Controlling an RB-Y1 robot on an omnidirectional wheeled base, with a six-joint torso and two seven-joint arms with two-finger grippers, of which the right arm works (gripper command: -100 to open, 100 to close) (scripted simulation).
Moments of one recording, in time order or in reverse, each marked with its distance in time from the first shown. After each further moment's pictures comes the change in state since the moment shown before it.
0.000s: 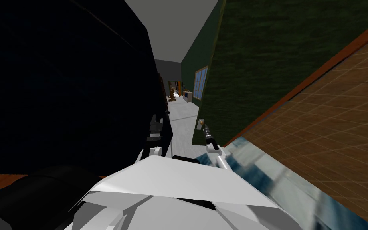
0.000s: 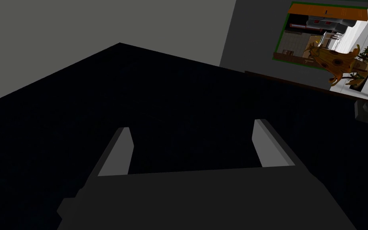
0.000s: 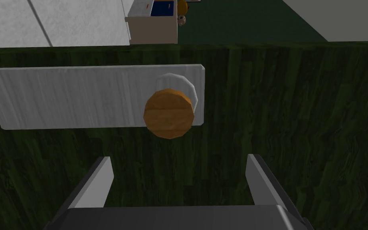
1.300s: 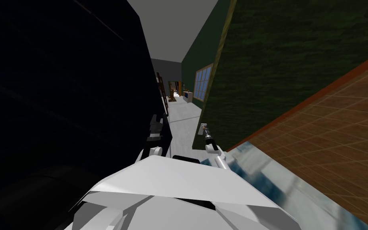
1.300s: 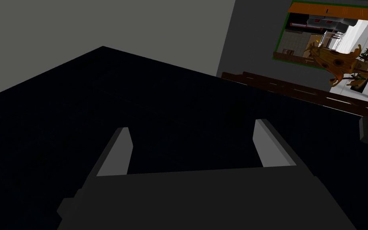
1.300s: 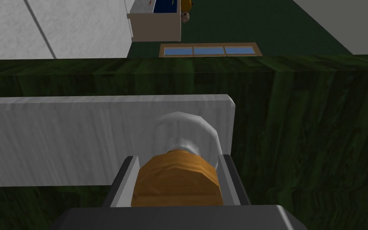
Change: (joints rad) arm 0.000 0.021 -0.015 0.033 0.005 -0.013 0.016
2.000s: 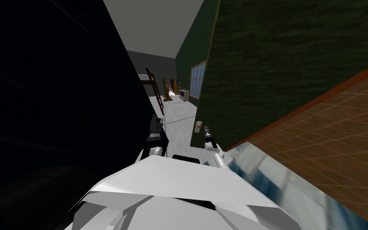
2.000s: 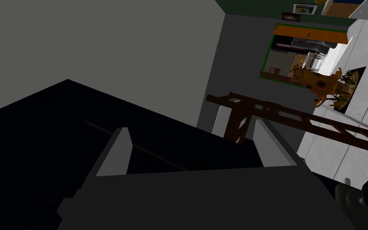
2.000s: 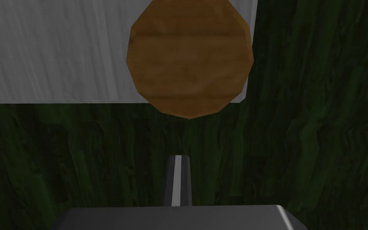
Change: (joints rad) arm -0.051 0.047 -0.068 0.044 0.005 -0.011 0.059
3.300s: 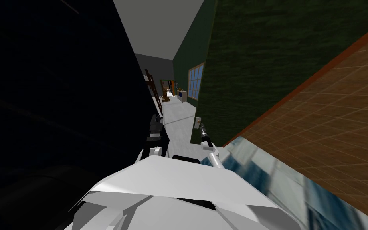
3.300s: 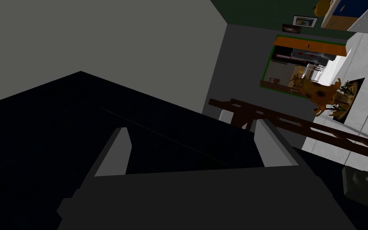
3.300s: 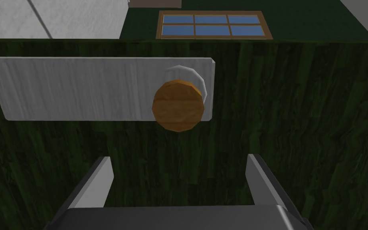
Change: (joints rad) arm -0.006 0.089 0.014 -0.017 0.027 0.037 0.066
